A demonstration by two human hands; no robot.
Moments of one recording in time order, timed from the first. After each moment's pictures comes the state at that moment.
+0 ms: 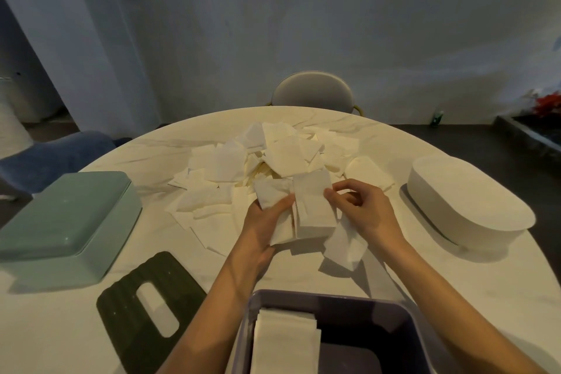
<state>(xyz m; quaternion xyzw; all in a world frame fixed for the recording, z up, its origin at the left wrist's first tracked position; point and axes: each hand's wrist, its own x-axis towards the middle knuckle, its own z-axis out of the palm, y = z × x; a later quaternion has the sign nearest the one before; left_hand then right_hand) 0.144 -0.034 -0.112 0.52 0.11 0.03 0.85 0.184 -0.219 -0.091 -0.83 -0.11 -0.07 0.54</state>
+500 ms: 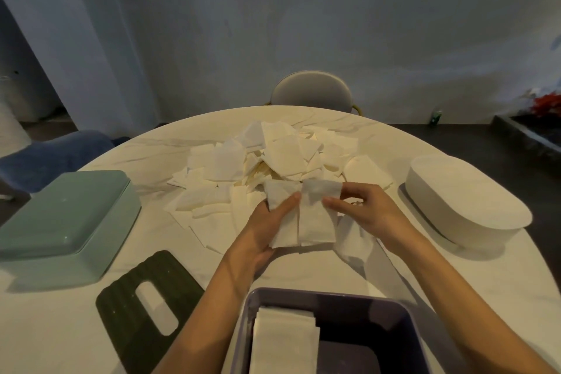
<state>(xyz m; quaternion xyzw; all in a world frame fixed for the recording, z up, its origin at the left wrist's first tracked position) 0.135 -0.037 -0.101 0.56 0.08 -0.04 0.82 0.184 -0.233 -0.075 -0.84 -0.13 0.05 0.52</state>
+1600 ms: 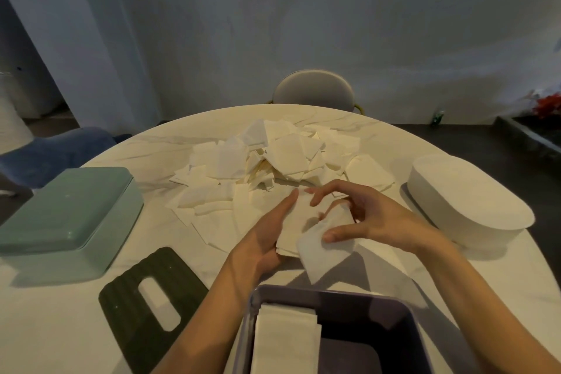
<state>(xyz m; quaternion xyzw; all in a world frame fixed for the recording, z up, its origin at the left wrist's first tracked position) 0.133 -0.043 -0.103 0.40 0.08 -0.24 0.88 0.170 -0.244 -0.052 -0.80 -0.34 0.17 0.47</state>
